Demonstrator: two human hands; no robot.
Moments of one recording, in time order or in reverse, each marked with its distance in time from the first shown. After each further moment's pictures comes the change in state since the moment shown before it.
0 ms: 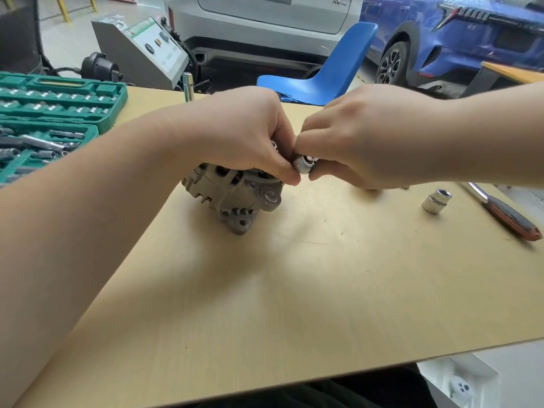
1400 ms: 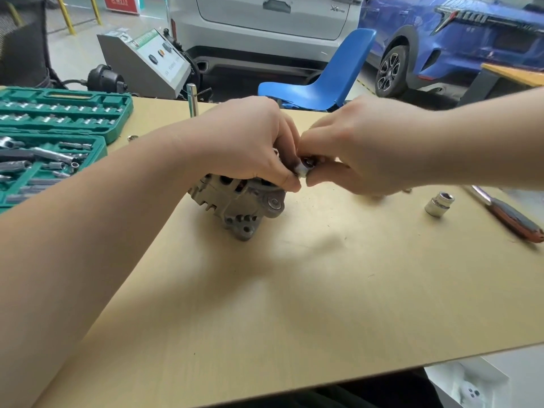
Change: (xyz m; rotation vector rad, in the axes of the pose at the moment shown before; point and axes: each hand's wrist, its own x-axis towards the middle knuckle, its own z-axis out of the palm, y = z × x) left_hand 0.000 -0.006 0.003 0.029 0.044 0.057; right_hand 0.001 0.000 0.002 0.231 0.000 0.122
